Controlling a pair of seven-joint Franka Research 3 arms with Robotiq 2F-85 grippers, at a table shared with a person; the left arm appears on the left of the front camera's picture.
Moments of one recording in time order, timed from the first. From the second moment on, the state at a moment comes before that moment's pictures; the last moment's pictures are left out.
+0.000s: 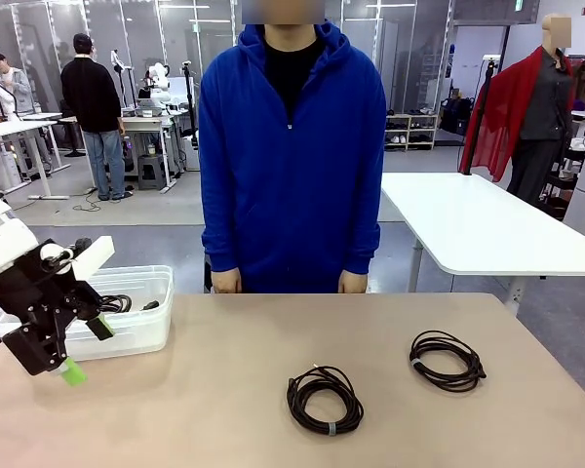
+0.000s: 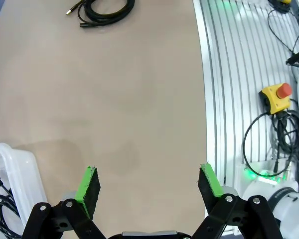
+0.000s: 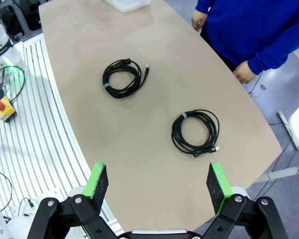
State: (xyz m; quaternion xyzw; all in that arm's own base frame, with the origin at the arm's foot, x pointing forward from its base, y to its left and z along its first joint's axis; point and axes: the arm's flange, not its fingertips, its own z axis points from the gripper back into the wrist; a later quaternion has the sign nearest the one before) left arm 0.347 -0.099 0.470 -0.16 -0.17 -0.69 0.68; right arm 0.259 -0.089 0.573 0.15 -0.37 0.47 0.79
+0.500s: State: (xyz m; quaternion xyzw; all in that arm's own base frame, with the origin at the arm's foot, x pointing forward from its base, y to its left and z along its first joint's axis) left arm 0.361 -0.172 0.453 -0.15 -0.16 -0.72 0.66; right arm 0.259 -0.089 0.573 0.15 -0.37 0.47 0.79
